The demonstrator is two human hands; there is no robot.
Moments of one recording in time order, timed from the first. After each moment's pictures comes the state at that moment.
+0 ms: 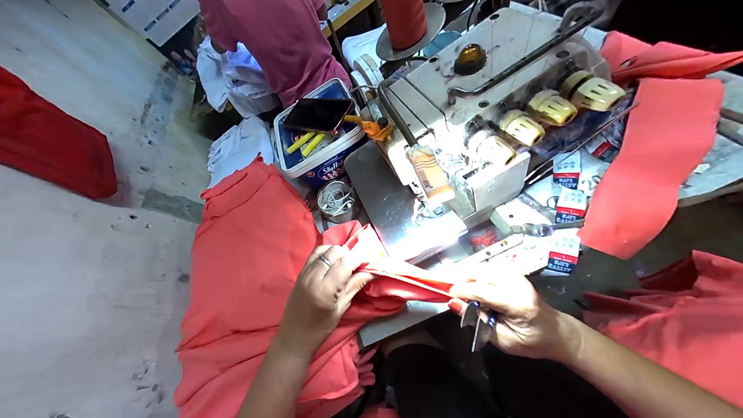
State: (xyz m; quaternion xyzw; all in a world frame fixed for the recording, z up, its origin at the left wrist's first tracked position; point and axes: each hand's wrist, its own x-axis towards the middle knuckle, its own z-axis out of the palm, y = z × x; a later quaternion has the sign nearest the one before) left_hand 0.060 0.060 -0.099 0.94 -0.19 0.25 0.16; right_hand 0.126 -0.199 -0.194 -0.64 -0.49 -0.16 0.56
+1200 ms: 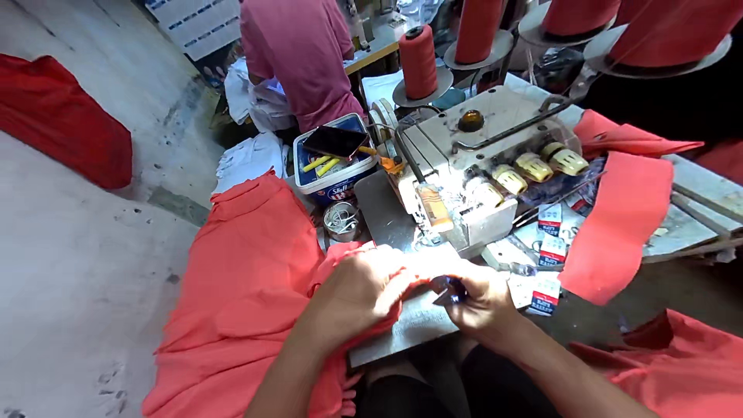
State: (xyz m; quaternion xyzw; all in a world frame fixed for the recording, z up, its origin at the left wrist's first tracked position) left_hand 0.088 0.015 -0.051 0.96 -0.19 0.08 0.21; right_hand 0.148 -0.167 -0.153 -0.65 -0.44 -0.21 0.59
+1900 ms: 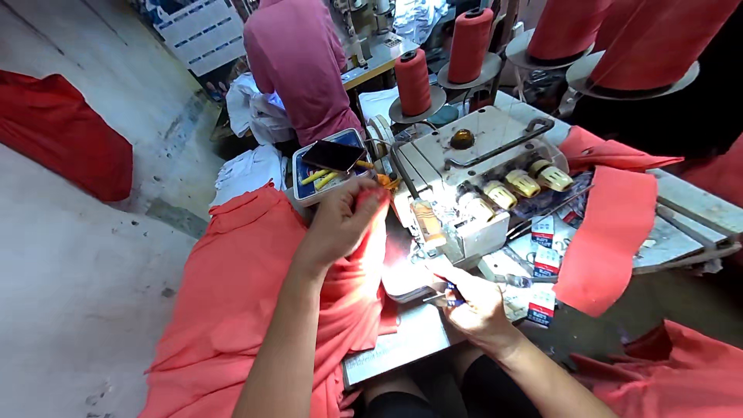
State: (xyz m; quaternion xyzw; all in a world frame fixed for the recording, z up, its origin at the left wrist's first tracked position) left_hand 0.154 0.041 -0.035 0.87 -0.12 0.15 0.45; right_hand 0.157 -0.168 -0.201 -0.72 -0.35 -0.31 0.51
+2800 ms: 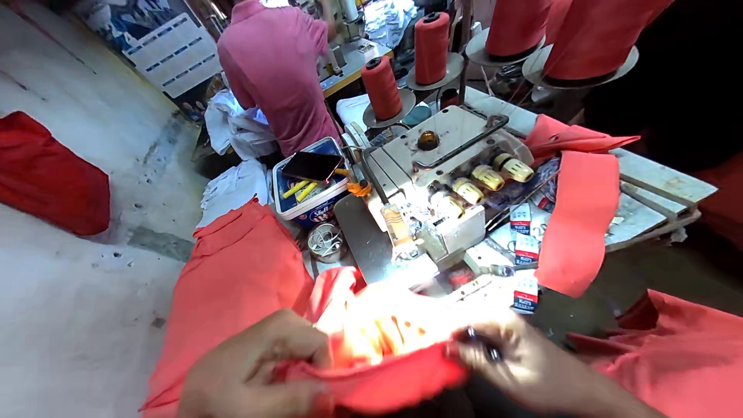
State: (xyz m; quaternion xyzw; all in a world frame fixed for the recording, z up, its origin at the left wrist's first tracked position) left_hand 0.064 0.078 -0.012 0.84 -0.35 -0.10 0.41; right_hand 0.121 -0.220 -0.132 -0.58 -0.45 0.04 0.67
